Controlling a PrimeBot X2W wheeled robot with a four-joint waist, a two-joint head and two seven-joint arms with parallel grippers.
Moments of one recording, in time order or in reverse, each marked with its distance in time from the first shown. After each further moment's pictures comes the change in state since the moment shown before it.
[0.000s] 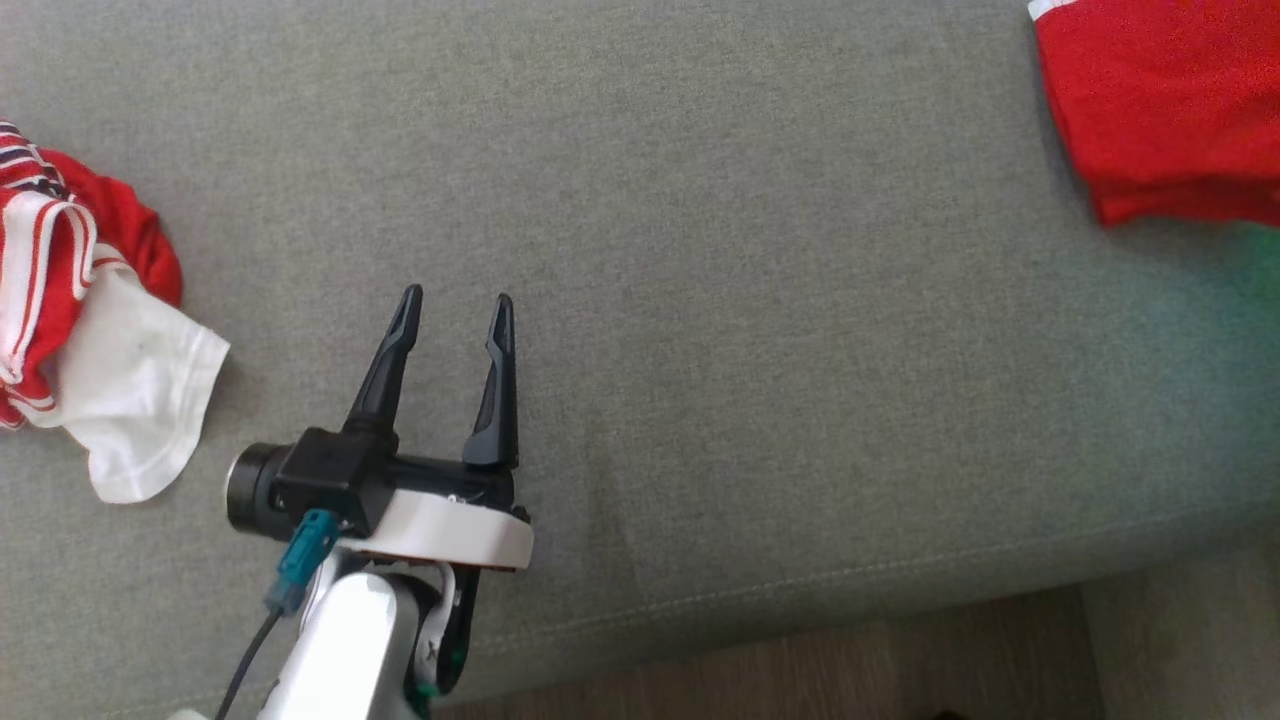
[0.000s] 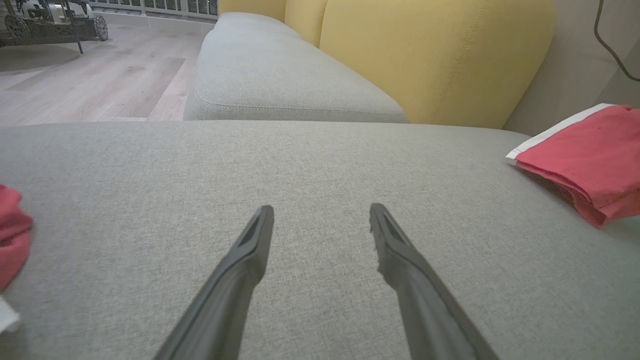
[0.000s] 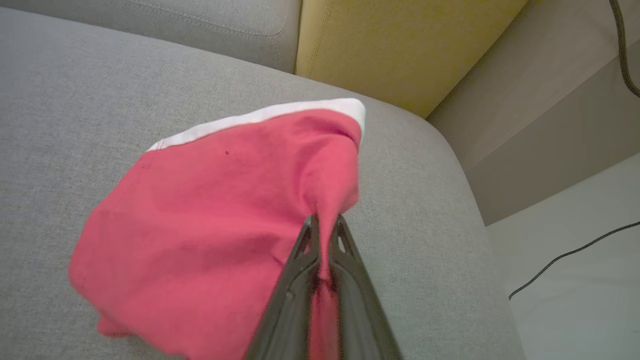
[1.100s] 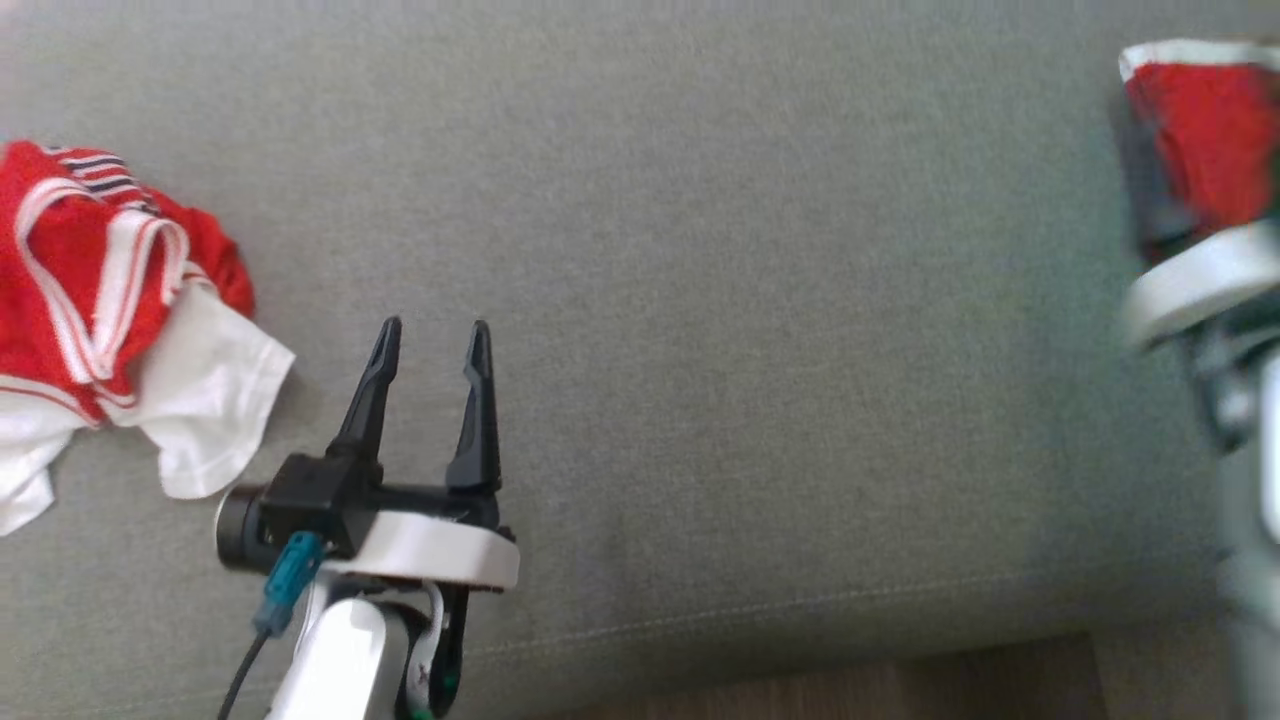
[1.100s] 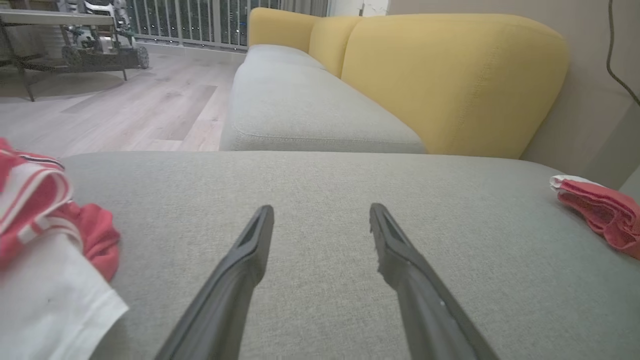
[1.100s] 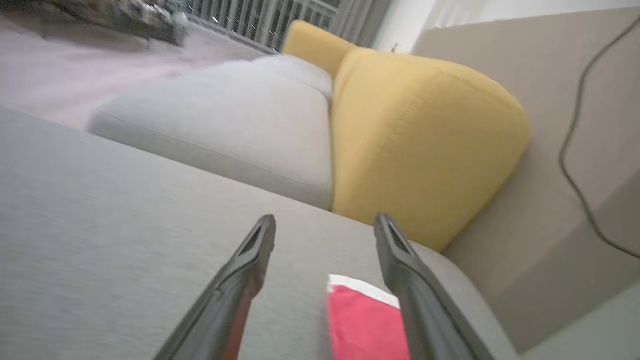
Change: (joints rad) left arm 0.037 0.000 0.019 0.003 -0.021 0.027 0.000; right arm 0.111 0.372 -0.150 -0.120 -0.468 0.000 -0.366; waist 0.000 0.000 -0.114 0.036
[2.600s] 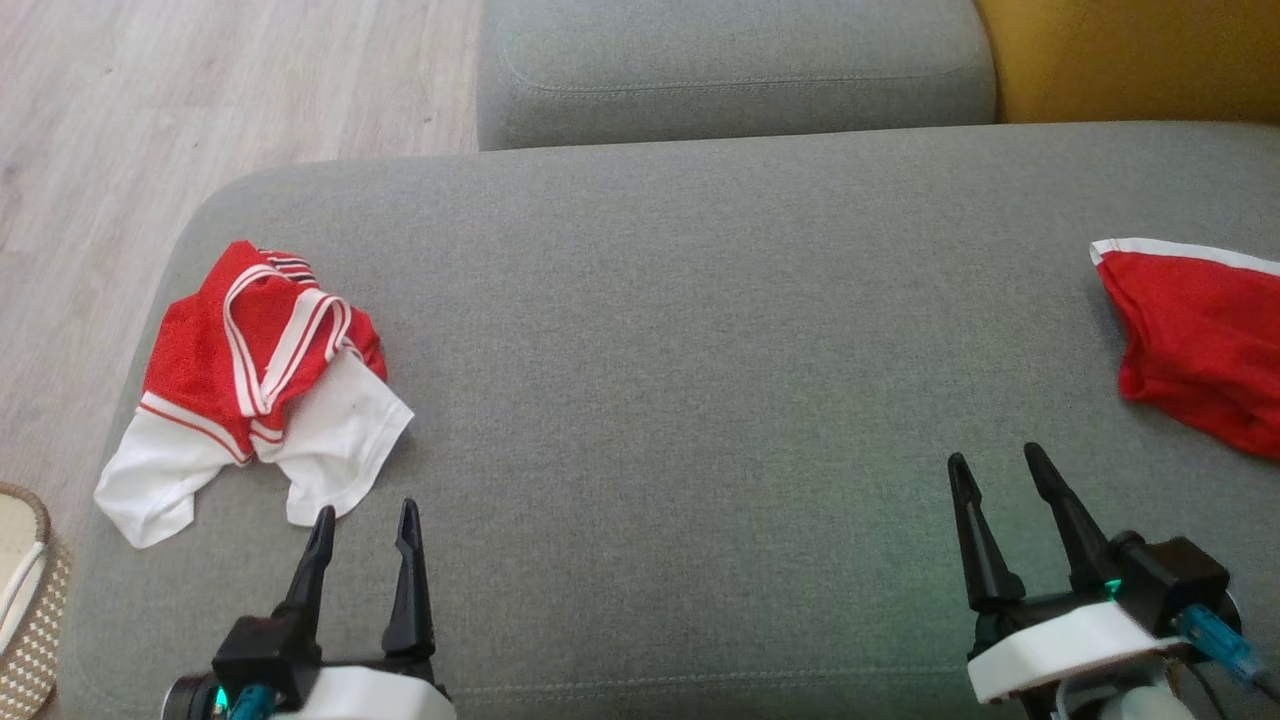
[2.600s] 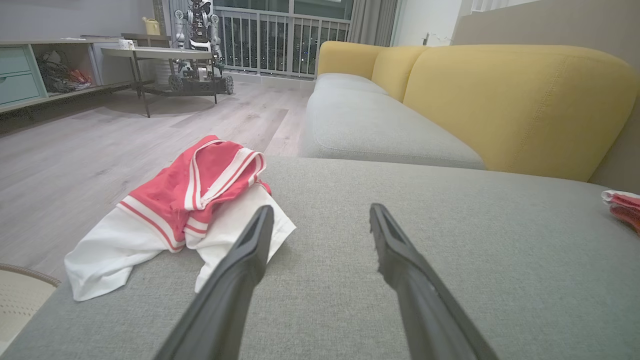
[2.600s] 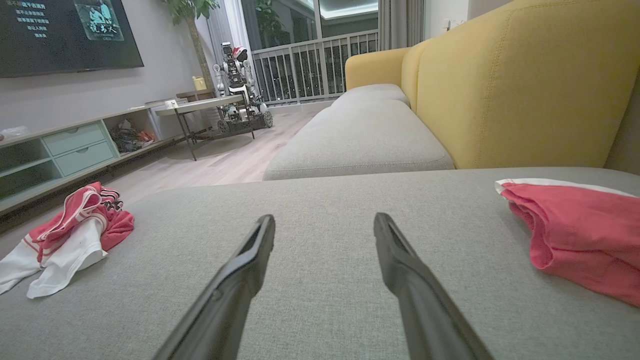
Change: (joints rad) left arm 0.293 0.002 0.132 0.001 0.021 -0.026 0.000; right arm 0.609 0.204 0.139 -0.145 0.353 0.000 -0.168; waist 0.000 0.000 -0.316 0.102
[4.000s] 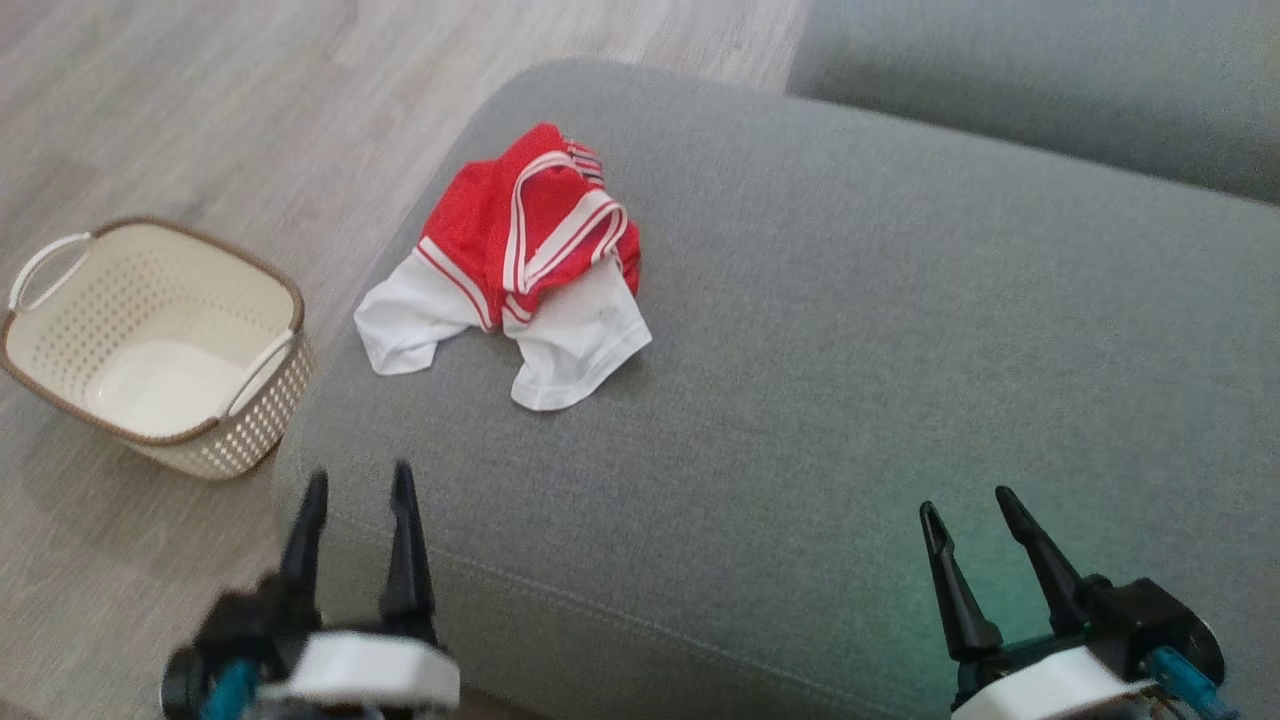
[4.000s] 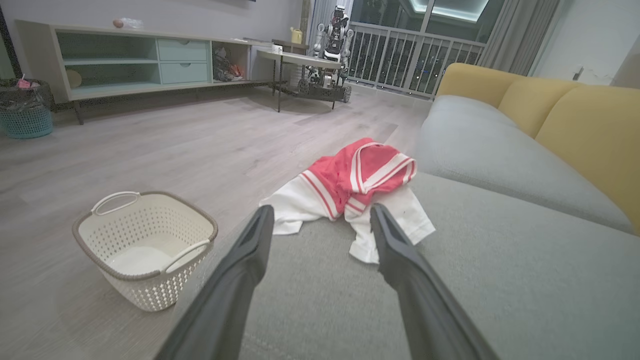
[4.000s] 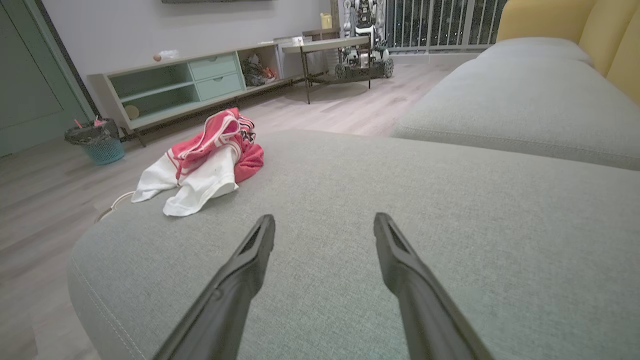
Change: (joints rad) left arm -0.009 0.000 -0.020 -0.053 -0.047 0.041 0.000; right arm 0.076 0.004 0.037 -0.029 -0.049 0.000 0.000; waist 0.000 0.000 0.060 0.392
